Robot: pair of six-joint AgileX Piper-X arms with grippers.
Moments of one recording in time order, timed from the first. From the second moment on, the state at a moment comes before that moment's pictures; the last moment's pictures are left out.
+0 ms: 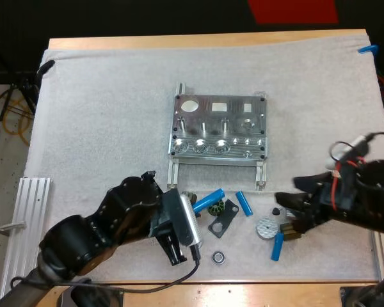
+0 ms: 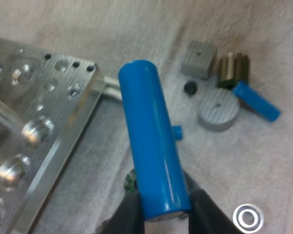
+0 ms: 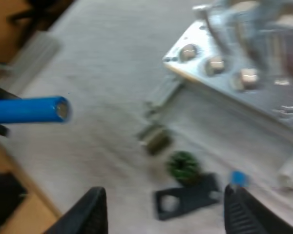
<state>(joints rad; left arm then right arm) -0.82 0.81 -0.93 0.98 0.19 -1.42 0.59 0.77 -0.94 0.91 -0.38 -1.69</state>
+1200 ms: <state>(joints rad) -0.82 0.76 -0.93 0.91 0.34 -1.42 0.59 1.11 -0.94 0.53 -1.11 -1.42</state>
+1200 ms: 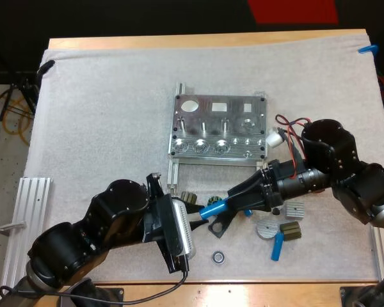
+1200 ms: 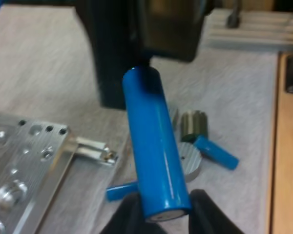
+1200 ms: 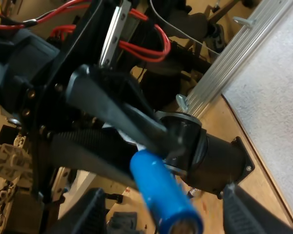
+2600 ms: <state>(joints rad) -0.81 0.75 -0.99 0.99 0.08 -1.47 0.59 1.11 -0.97 0.51 -0.94 -1.36</state>
